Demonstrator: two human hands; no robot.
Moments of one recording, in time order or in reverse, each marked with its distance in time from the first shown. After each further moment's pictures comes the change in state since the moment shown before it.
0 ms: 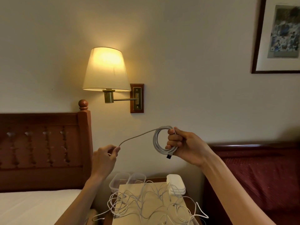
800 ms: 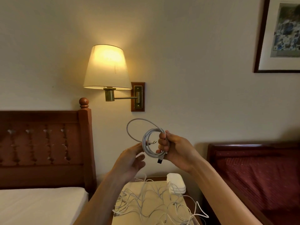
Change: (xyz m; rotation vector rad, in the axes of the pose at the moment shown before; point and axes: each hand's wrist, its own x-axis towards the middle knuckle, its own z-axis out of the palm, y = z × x) left_hand -0.022 0.094 0.019 -1.121 -0.449 -0.766; right_hand 0.008 0.029 0.015 -0.196 0.019 -0.060
